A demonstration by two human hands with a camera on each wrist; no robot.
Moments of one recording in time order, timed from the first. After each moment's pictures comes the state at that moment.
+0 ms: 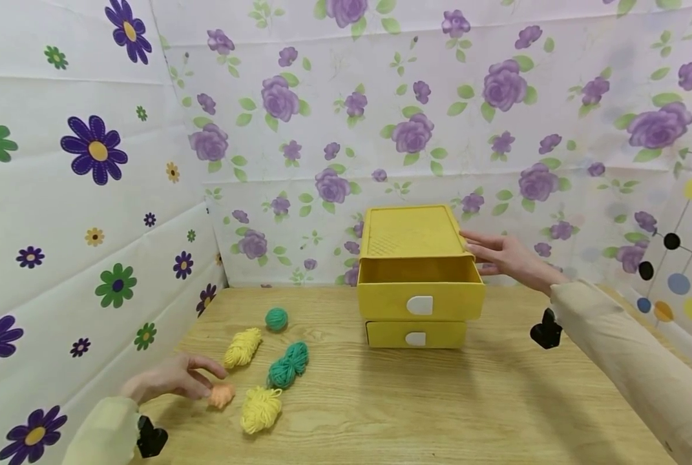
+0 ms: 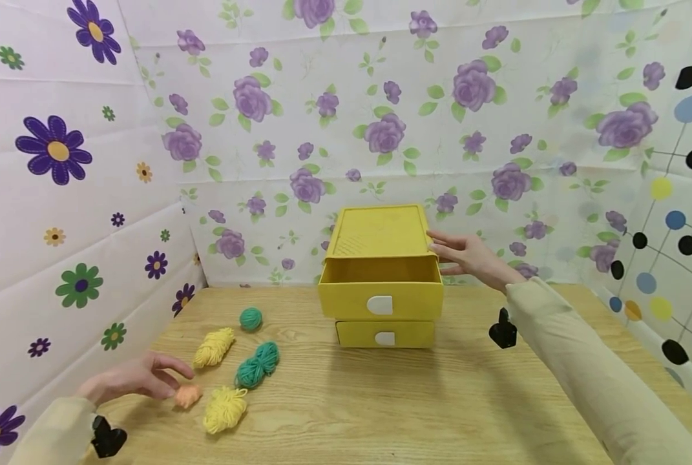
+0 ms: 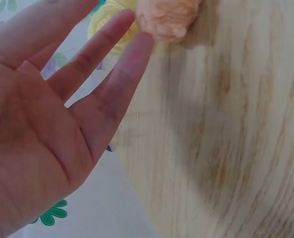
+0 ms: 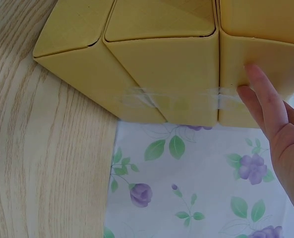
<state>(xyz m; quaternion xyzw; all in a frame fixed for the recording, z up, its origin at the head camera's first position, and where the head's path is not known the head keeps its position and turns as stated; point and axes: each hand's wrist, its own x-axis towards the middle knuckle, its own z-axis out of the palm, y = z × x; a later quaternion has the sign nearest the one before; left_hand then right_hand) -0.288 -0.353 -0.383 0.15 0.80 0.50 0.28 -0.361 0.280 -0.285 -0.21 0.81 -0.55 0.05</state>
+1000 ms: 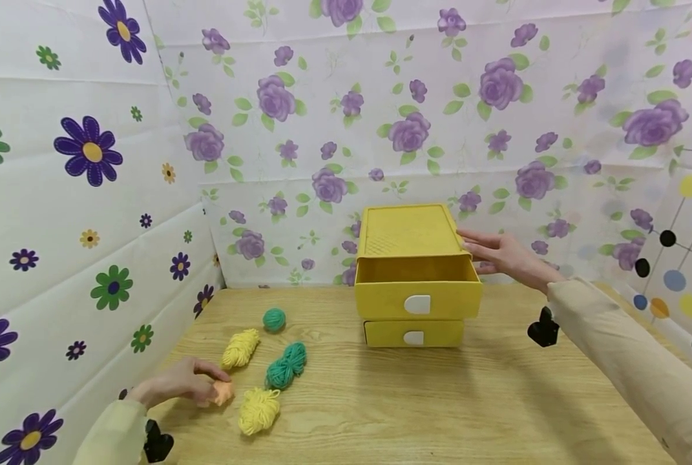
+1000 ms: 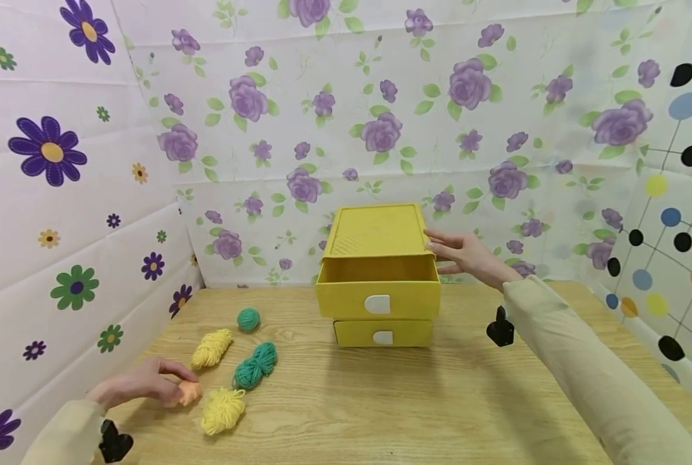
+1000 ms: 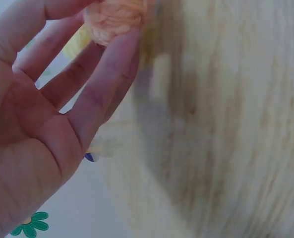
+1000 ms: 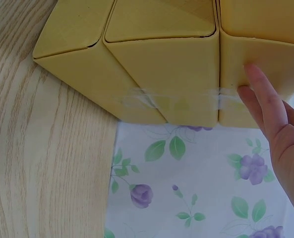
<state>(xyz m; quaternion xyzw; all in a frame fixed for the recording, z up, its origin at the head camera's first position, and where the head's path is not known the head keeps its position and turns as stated) -0.291 -0.339 -0.396 0.13 0.85 0.45 0.23 -0.360 0.281 -0.285 -0.21 0.79 -0.57 0.05</state>
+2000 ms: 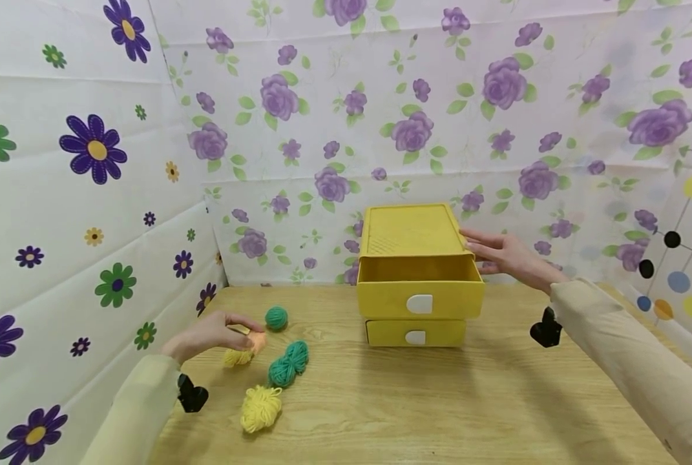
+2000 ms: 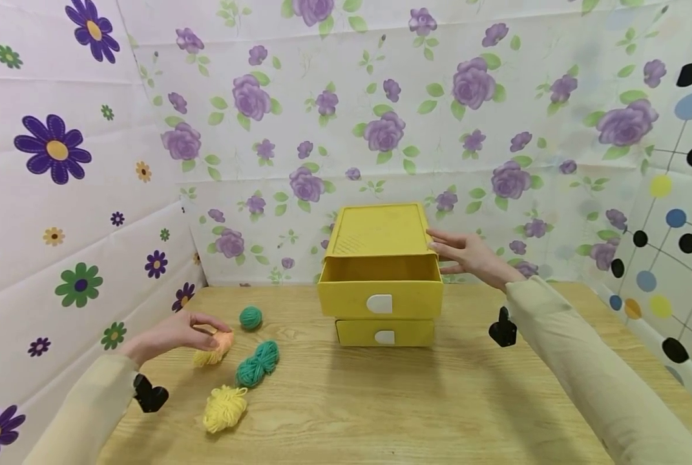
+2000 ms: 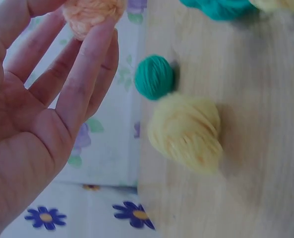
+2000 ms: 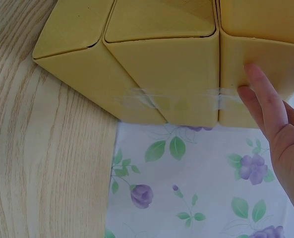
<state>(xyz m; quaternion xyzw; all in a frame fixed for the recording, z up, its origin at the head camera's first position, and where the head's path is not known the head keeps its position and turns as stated) -0.322 -0.288 -0.342 0.20 0.86 0.44 0.16 -0.360 0.280 -0.286 -0.22 0.81 -0.54 0.04</state>
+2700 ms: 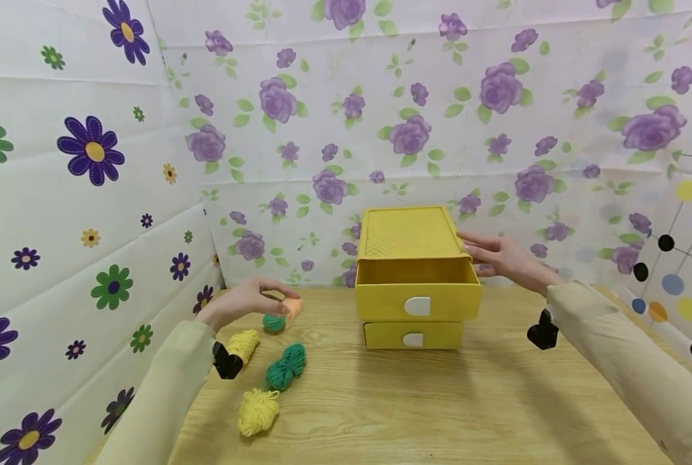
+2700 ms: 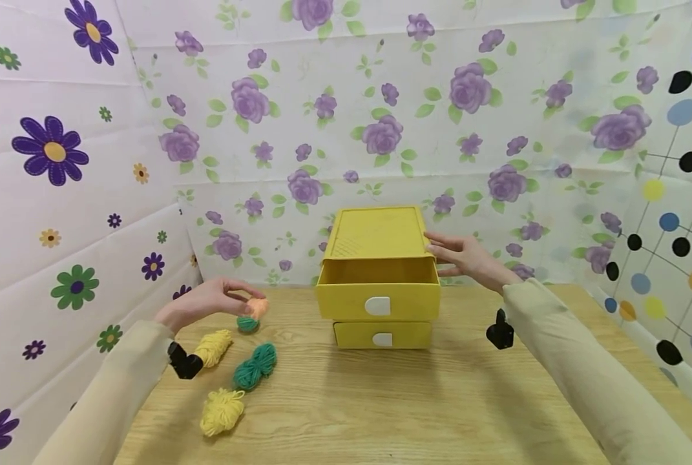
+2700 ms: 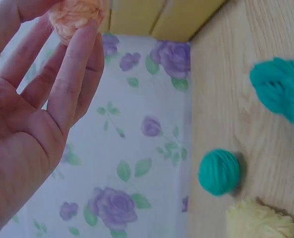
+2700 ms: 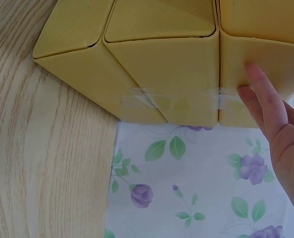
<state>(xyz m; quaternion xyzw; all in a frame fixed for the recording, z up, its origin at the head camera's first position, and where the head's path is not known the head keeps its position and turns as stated) -0.344 -0.218 -0.294 0.24 0.84 0.46 0.16 -0.361 0.281 -0.286 -0.22 0.81 -0.55 0.05</state>
